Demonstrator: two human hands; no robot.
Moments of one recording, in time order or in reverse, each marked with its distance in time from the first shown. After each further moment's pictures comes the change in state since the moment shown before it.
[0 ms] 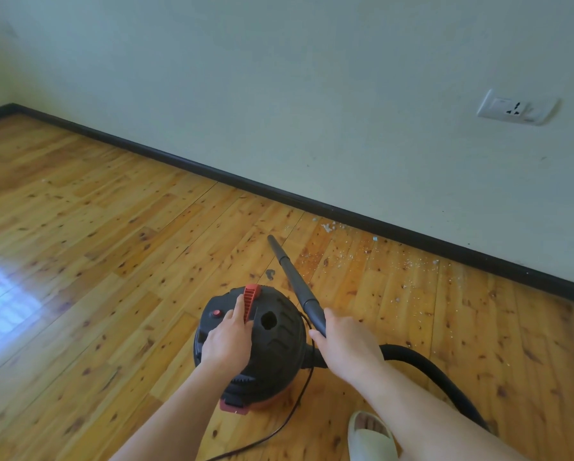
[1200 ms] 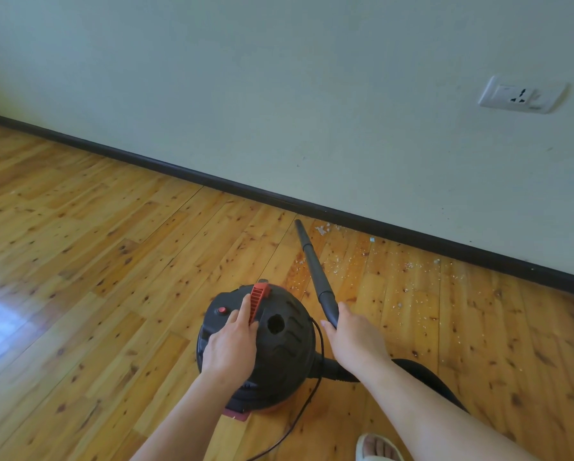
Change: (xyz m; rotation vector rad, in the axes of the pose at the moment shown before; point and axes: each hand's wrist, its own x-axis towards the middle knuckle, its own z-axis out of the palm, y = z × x) left_hand 0.047 0.023 0.007 0.038 0.062 0.121; right_hand 0.074 0.024 0.022 0.093 0.009 0.239
